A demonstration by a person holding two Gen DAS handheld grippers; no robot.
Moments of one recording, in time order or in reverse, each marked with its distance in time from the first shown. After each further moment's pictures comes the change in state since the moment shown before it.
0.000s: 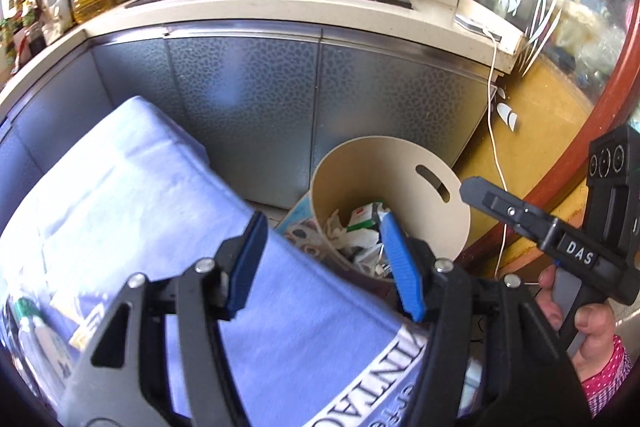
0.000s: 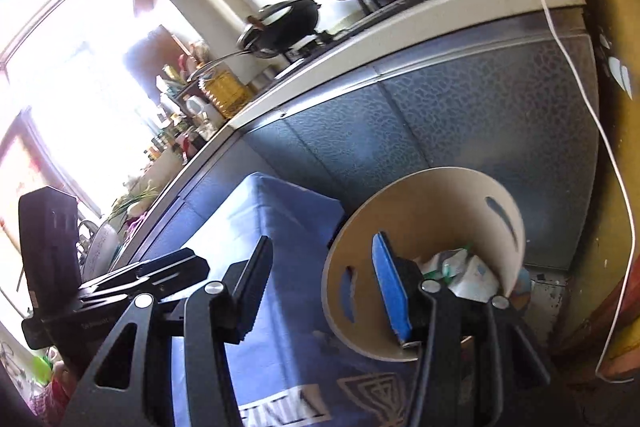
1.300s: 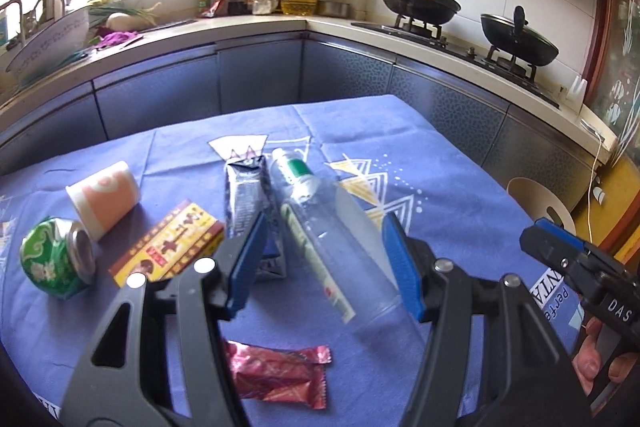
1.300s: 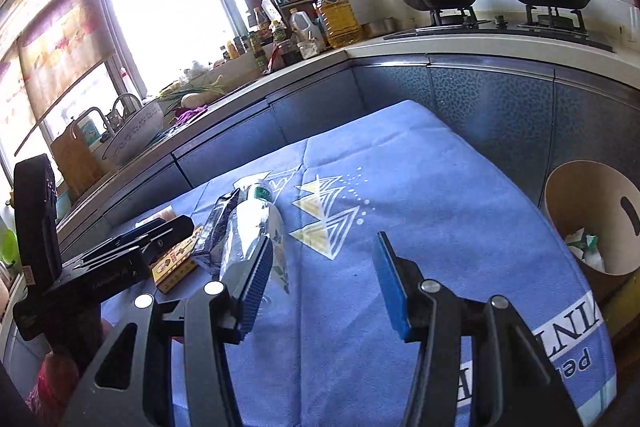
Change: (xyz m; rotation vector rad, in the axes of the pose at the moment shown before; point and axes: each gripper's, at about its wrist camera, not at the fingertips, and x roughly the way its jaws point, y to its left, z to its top) left arm -0.185 0.196 -0.175 -0.363 -0.233 0.366; right arm 0.060 0.255 -0.135 -0.369 0.143 0.054
